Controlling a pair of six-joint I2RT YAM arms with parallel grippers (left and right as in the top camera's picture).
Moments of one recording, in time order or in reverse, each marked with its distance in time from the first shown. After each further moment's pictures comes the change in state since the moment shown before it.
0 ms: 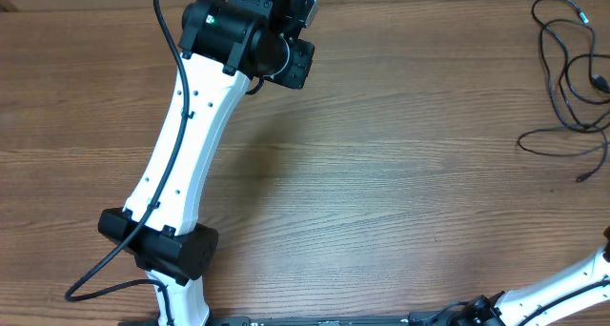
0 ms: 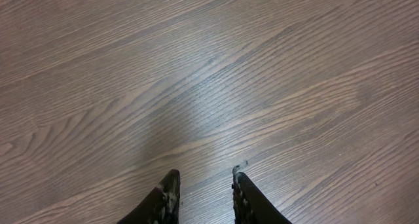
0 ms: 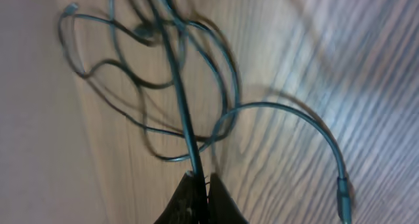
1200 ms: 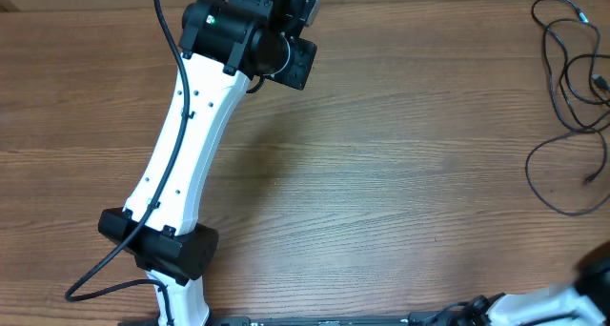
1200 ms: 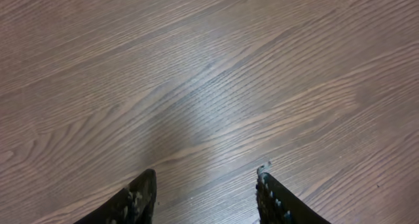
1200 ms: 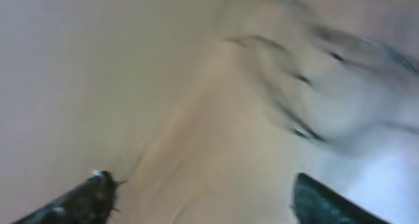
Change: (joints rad) left arm 0.000 0.000 0.000 0.016 0.000 0.015; right arm 0.037 -0.378 -0.224 0.249 -0.357 -0.360
